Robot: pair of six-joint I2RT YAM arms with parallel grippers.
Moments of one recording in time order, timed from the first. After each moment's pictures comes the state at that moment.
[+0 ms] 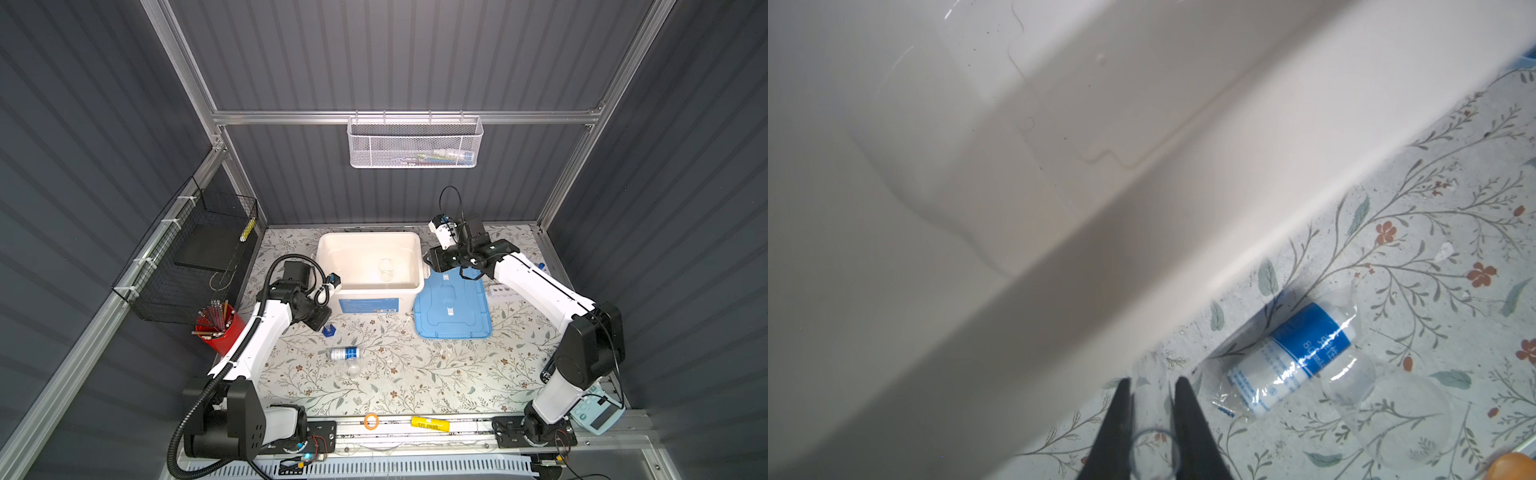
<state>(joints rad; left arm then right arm) -0.11 1.30 0.99 -0.87 0.19 0.57 0.46 1.71 1.50 -0.54 -0.22 0.08</state>
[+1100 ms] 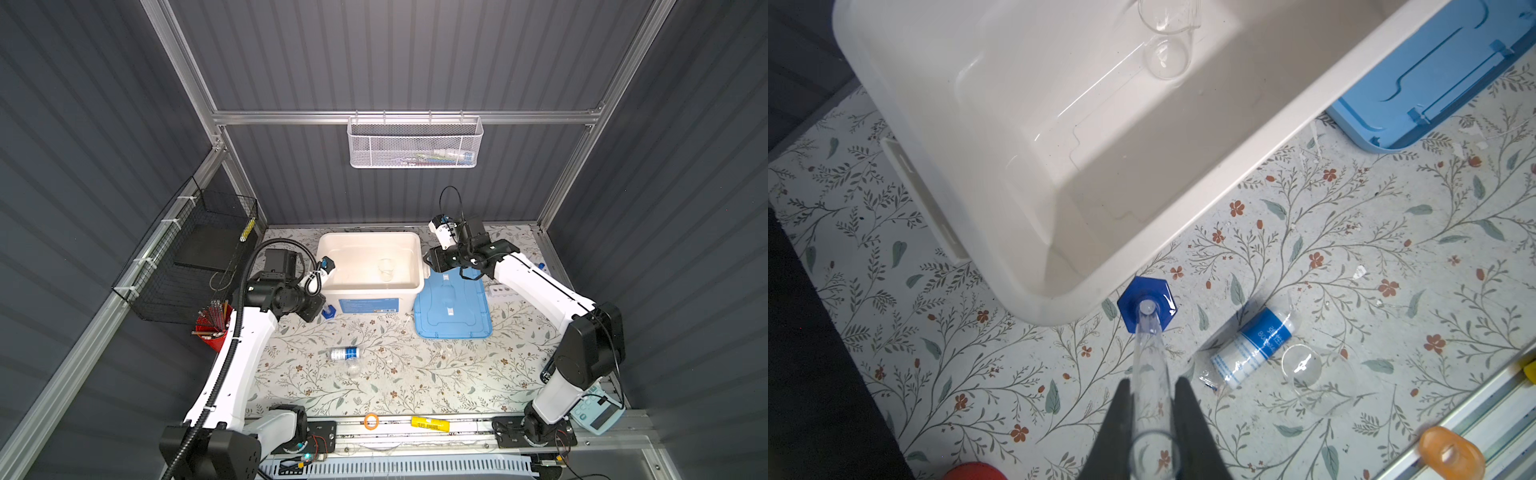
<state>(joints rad) -0.11 1.16 1.22 -1.07 0.25 0.58 0.46 1.71 1.50 -0.55 -0.22 0.08</state>
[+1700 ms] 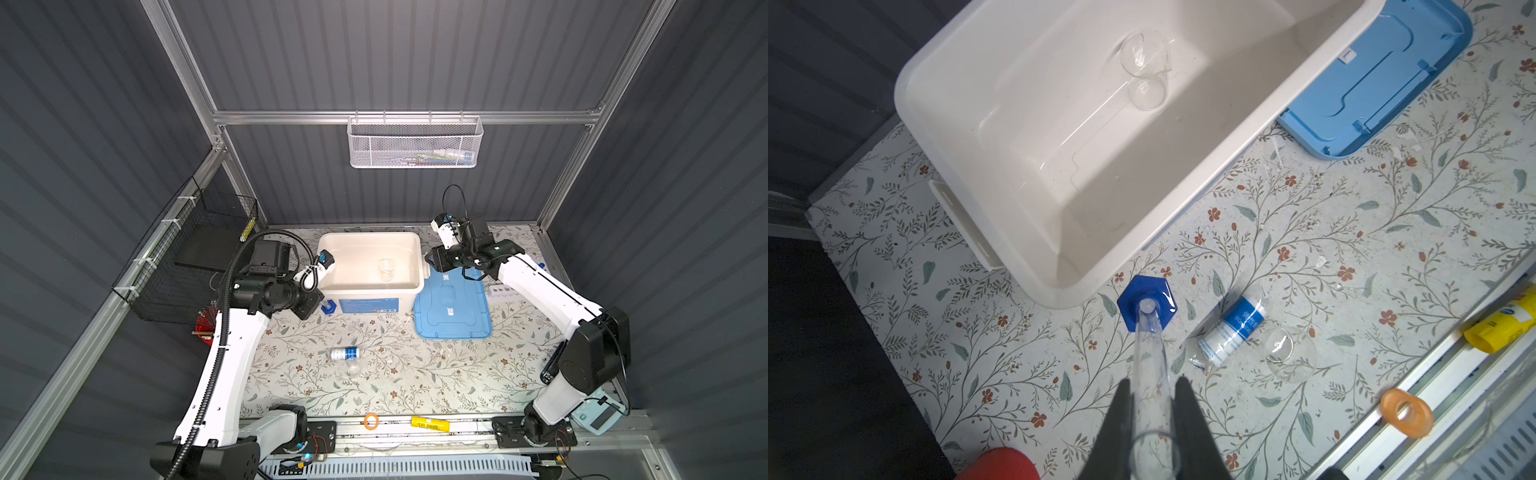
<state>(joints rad) -0.15 1.16 1.42 -1.23 0.27 0.62 0.46 1.67 1.49 -0.56 -0.22 0.09</state>
